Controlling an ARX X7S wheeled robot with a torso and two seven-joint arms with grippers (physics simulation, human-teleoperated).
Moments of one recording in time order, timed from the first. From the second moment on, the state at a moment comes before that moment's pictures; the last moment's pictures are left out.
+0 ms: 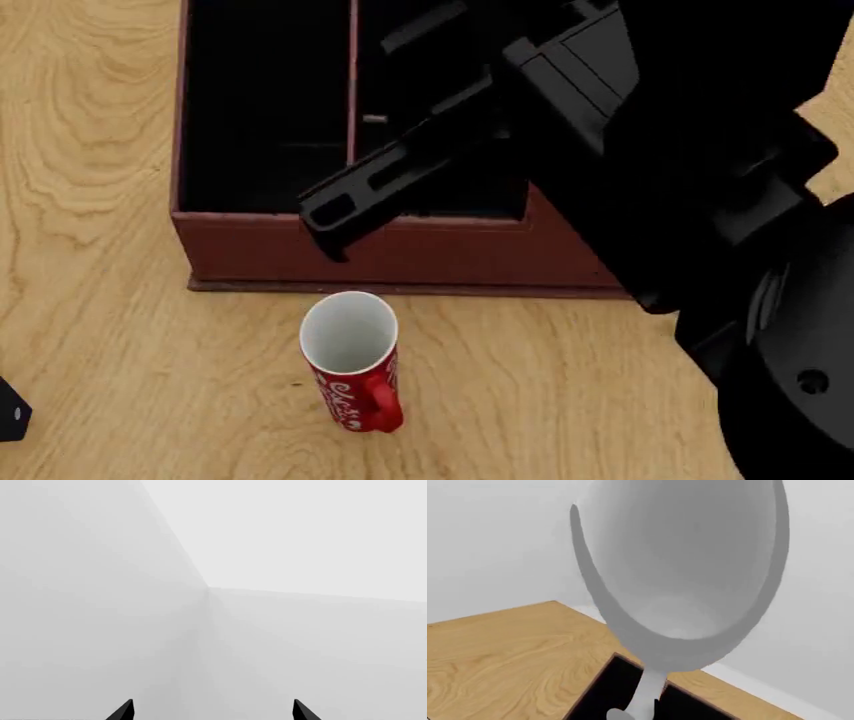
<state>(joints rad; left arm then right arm) -0.37 -0.87 -0.68 0.97 -1.08 -0.38 -0.90 1.44 0.68 -0.34 -0.53 1.60 1.11 0.60</state>
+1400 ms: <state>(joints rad) -0.31 -0.82 -0.67 0.95 -1.03 -0.32 -0.86 0.96 1.17 -0.11 -0.21 1.57 1.01 0.78</state>
